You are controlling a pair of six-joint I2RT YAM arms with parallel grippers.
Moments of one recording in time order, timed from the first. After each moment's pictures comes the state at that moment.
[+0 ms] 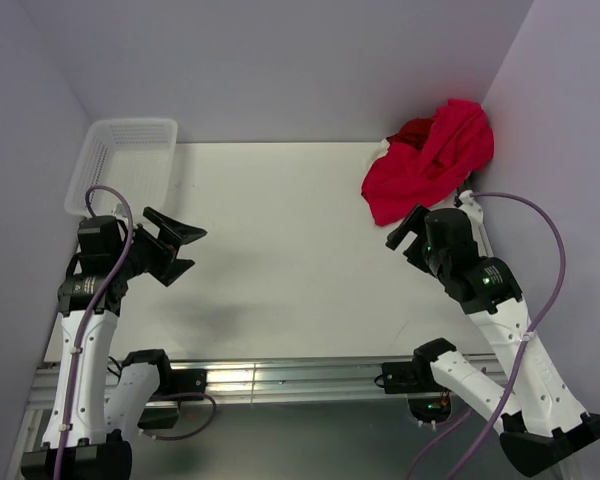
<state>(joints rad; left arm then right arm) 0.07 0.77 0.89 -0.74 0.54 -1.04 0.36 0.79 1.04 -0.96 0.31 0.82</state>
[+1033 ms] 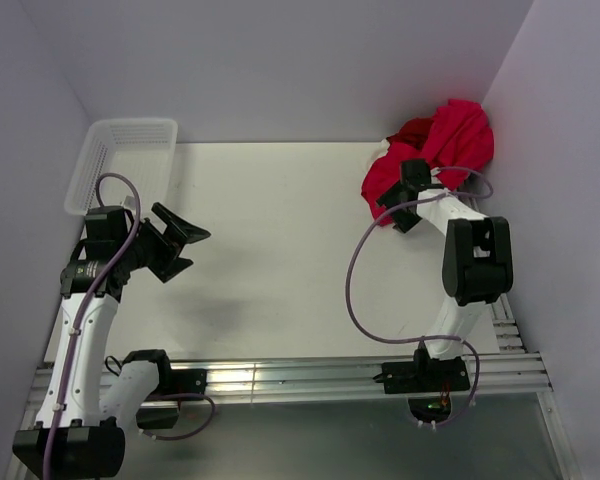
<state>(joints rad) 0.03 0.86 0.94 -0.79 0.49 -0.91 0.04 1.76 1.15 -0.42 0.09 0.93</state>
